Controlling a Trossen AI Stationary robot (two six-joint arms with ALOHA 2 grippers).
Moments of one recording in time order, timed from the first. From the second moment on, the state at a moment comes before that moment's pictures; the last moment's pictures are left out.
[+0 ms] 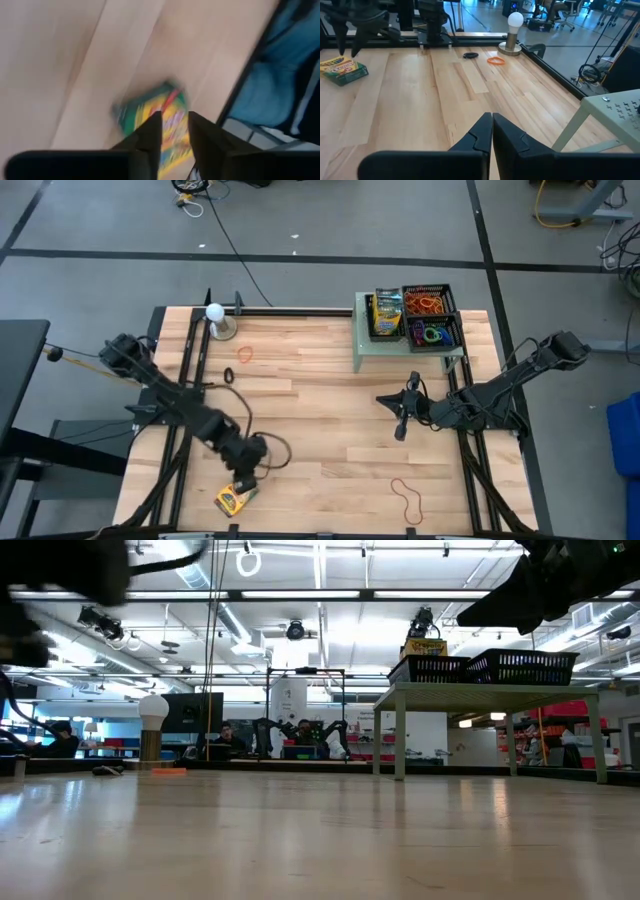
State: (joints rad) left arm -0.64 1.46 0.85 -0.49 0.16 -1.12; right arm 0.48 0.98 0.43 0.16 0.76 0.17
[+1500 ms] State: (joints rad) left arm -0.71 1.51 0.67 -0.08 -0.25 -1.37; right arm 0.48 0.98 0.43 0.16 0.75 0.17
